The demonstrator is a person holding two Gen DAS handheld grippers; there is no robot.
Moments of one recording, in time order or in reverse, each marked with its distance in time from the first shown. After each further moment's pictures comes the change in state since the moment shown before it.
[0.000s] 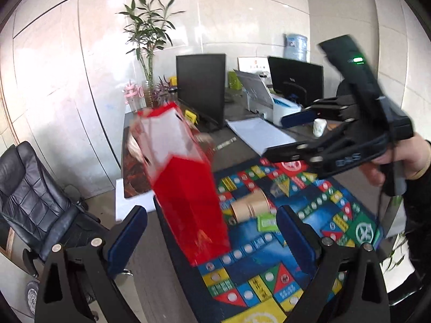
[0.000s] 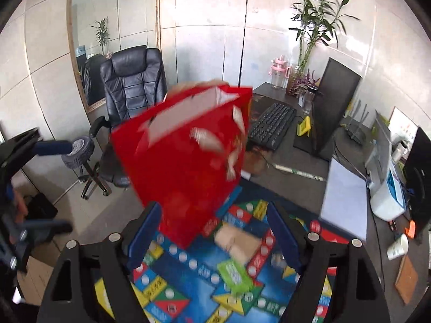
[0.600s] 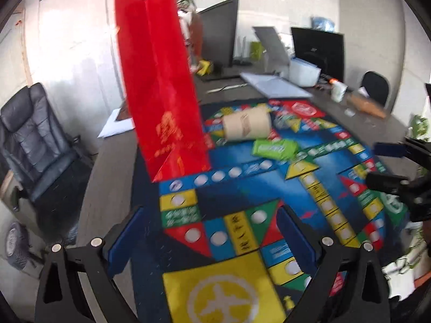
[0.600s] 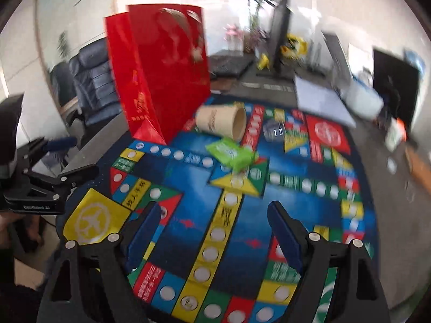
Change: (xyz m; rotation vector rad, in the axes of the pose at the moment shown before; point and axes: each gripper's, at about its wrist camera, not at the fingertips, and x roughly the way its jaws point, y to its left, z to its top) left arm 0.080 -0.070 -0.170 -0.165 0.098 0.104; right arm 0.006 0.013 -0.233 0.255 0.043 -0.124
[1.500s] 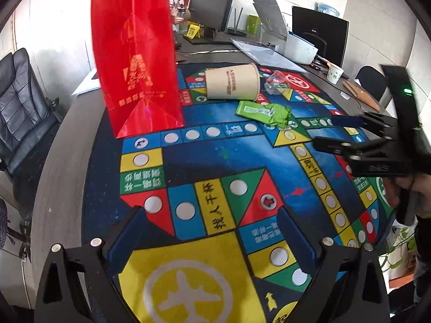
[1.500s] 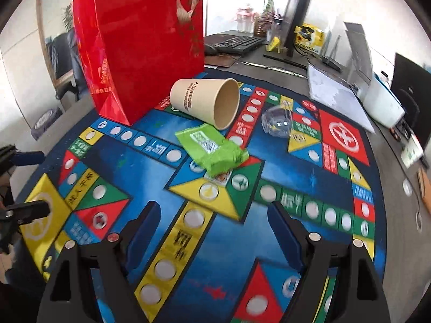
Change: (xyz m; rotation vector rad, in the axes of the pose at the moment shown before) left arm 0.043 -0.013 -0.012 -0.044 0.144 -0.117; right arm 0.095 -0.031 0.027 -0.159 0.088 0.000
